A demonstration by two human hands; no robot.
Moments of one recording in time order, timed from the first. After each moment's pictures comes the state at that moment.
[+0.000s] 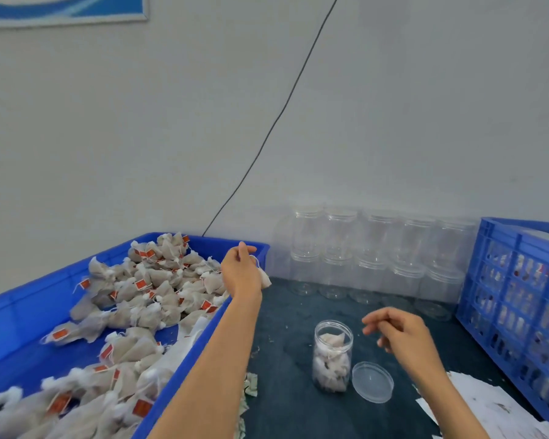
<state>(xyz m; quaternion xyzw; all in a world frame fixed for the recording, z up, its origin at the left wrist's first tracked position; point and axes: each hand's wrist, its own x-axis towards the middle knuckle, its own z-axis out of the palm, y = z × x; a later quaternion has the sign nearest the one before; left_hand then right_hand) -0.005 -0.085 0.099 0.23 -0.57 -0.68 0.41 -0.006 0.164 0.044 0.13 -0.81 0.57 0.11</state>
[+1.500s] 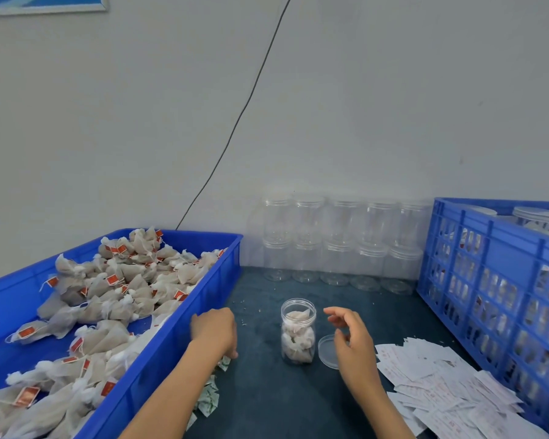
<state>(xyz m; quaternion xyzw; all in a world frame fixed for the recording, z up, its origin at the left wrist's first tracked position) 0.054 -0.074 0.034 0.16 -0.99 -0.01 -0.04 0.019 0.152 -0.024 0.16 -0.77 0.59 0.20</state>
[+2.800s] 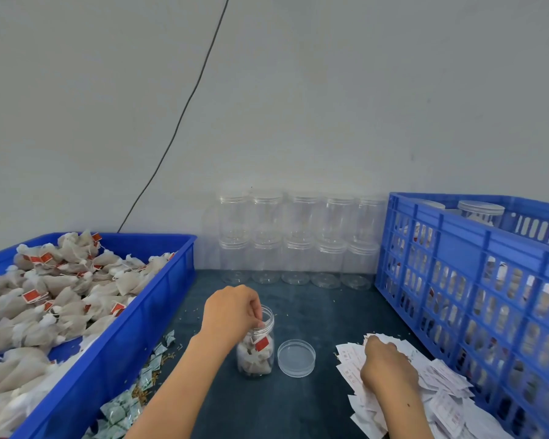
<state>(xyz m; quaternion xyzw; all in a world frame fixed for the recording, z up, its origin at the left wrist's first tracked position) 0.008 0.002 0.053 0.01 -0.98 -0.16 0.13 0.014 0.234 0.003 -0.14 -0.98 0.10 -0.04</state>
